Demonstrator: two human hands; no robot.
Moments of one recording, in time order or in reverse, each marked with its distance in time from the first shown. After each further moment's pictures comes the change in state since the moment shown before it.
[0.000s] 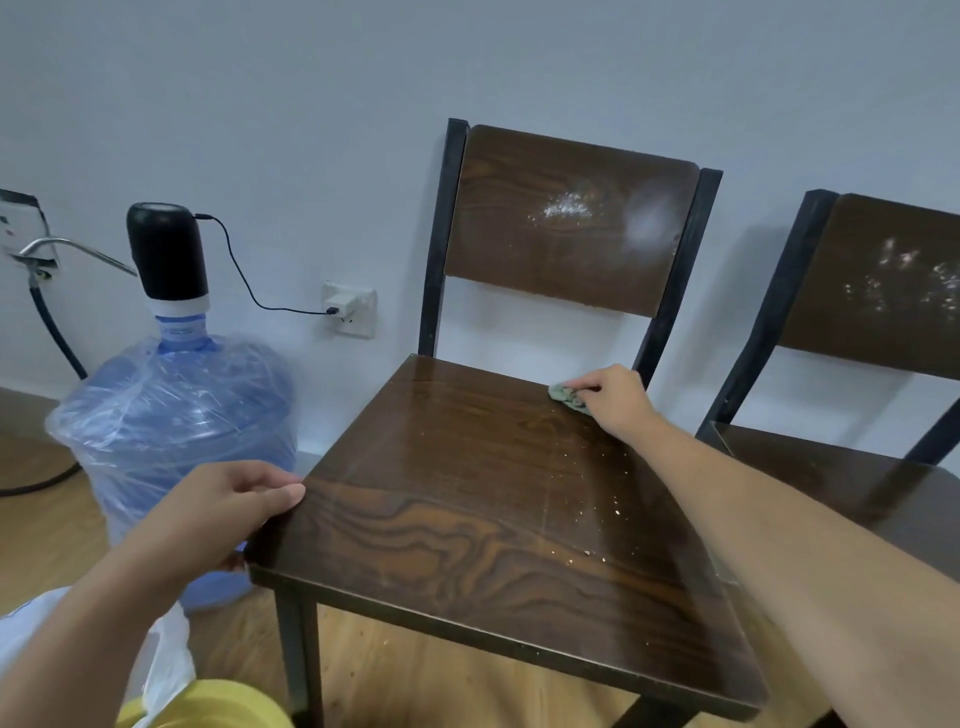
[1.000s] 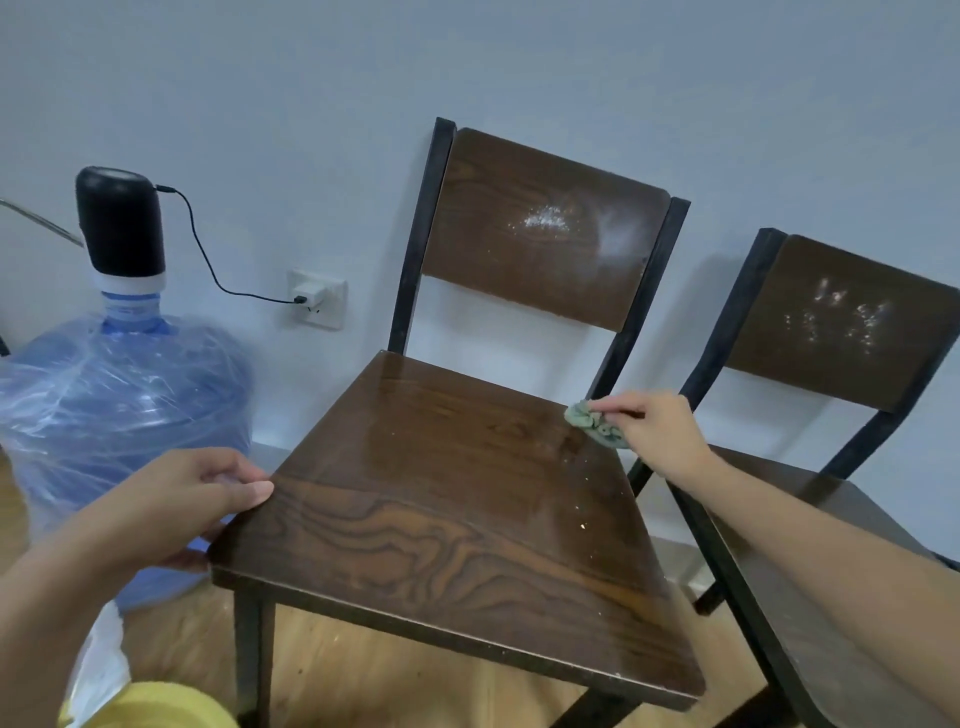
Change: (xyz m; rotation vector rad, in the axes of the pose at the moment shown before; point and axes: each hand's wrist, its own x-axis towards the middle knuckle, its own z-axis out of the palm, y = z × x) left_hand 0.021 -0.003 -0.009 -0.021 -0.135 -0.045; right_hand -0.081 -0.004 -0.084 0.034 0.016 -0.039
